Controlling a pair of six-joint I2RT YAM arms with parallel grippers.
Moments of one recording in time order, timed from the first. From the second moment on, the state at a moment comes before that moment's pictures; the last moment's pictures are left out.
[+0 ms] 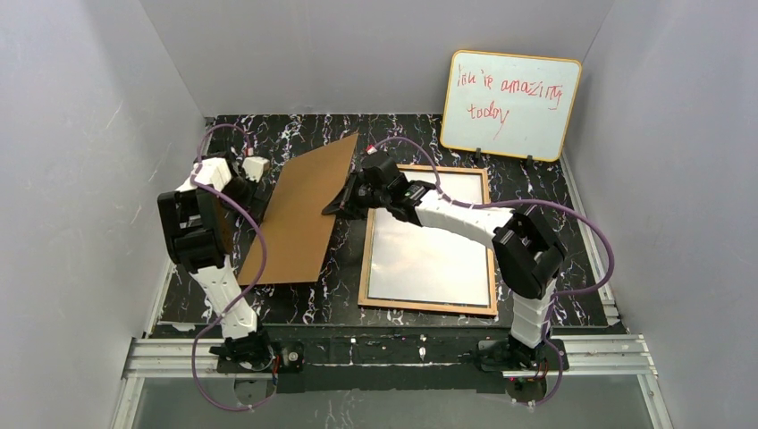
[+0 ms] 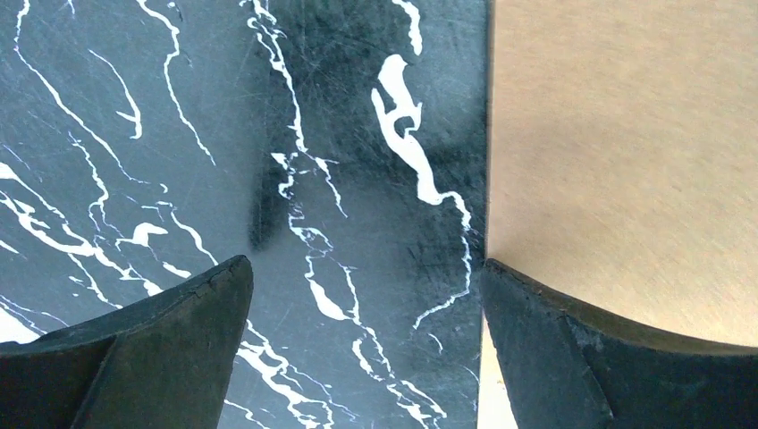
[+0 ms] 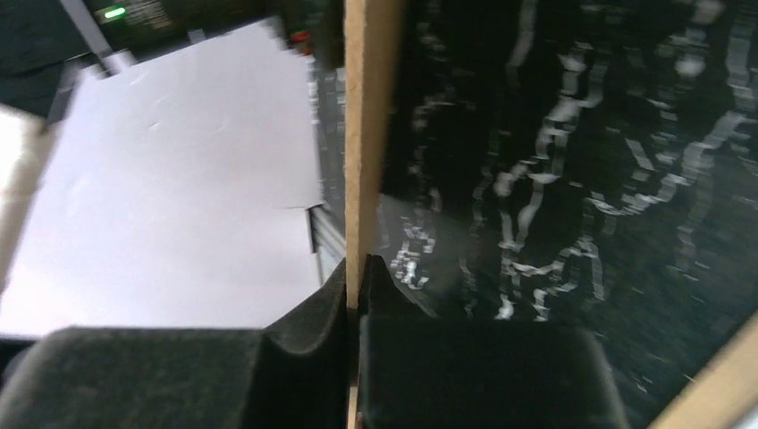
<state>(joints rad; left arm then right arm) 0.20 1.99 1.43 -0.78 0.11 0.58 0.89 1.87 1.41 0.00 -0.32 1.20</state>
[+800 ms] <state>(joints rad) 0.17 1.23 1.40 -1.15 0.83 1.27 0.65 2.07 1.74 -0.15 -0.47 1.46</state>
